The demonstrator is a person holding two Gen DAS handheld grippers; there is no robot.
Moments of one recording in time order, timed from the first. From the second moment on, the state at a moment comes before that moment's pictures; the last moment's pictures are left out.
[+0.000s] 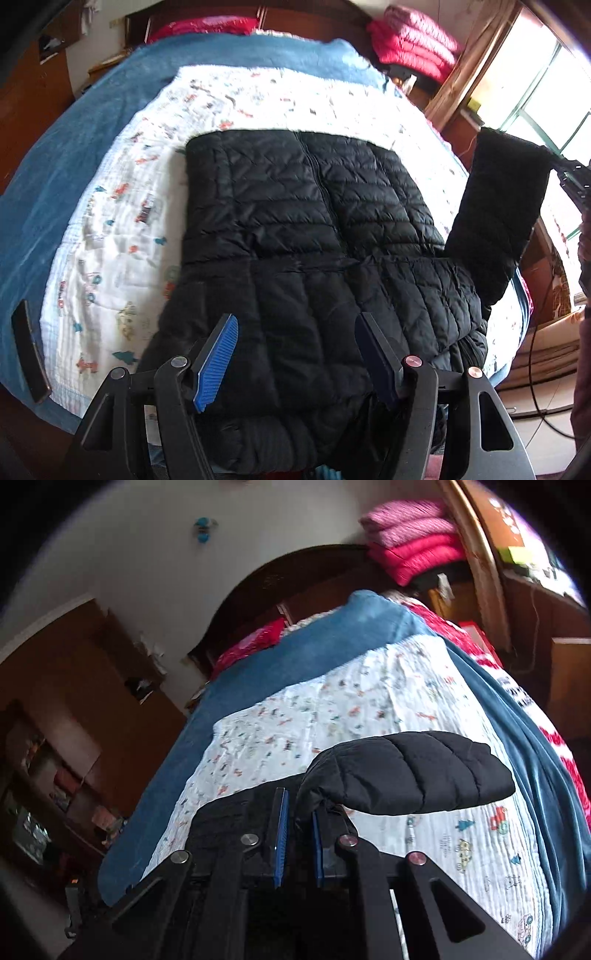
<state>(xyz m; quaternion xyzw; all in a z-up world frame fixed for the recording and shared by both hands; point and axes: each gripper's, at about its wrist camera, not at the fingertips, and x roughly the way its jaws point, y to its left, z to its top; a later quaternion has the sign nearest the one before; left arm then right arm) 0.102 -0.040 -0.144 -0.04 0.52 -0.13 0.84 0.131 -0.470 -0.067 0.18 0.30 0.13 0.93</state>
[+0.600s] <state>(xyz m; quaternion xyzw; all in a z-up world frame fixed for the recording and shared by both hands) 0.029 0.087 -0.150 -0.13 0.50 -0.07 0.86 0.053 -0.133 -0.224 -0.13 0.46 0.33 0.81</state>
